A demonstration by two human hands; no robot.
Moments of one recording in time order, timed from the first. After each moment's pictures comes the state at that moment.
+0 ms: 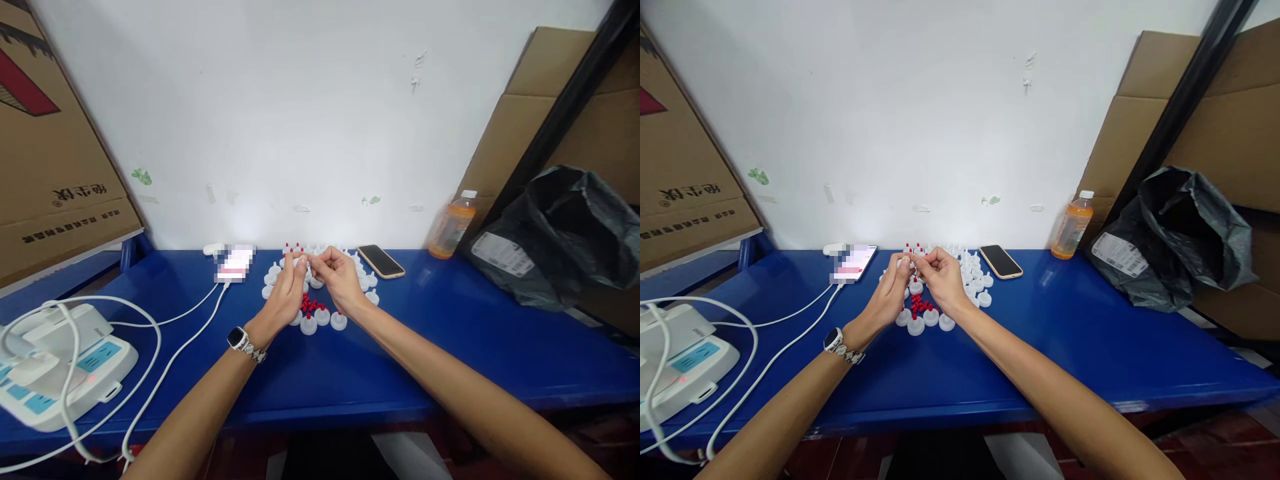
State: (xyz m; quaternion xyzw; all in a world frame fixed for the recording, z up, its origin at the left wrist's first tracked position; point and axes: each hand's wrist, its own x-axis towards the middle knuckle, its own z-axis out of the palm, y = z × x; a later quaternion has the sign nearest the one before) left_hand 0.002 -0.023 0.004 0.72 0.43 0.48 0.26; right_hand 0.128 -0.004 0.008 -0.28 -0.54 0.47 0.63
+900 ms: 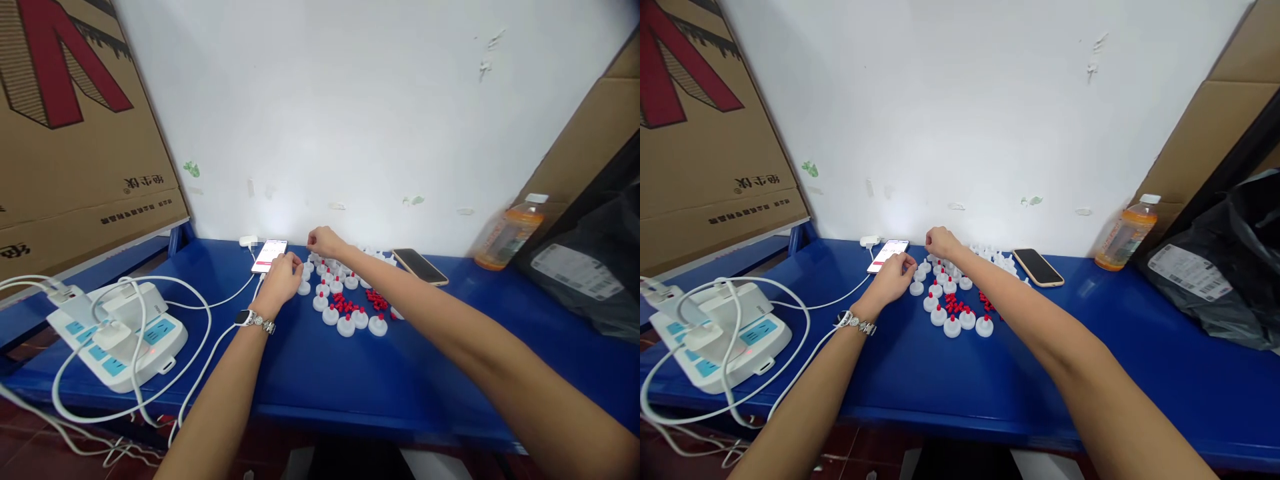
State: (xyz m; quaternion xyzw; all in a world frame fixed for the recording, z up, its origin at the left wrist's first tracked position) left_hand -0.092 0.040 -0.030 0.72 0.59 0.35 0.06; right_hand 0.060 0.151 0.010 -0.46 -0.86 0.06 0.21
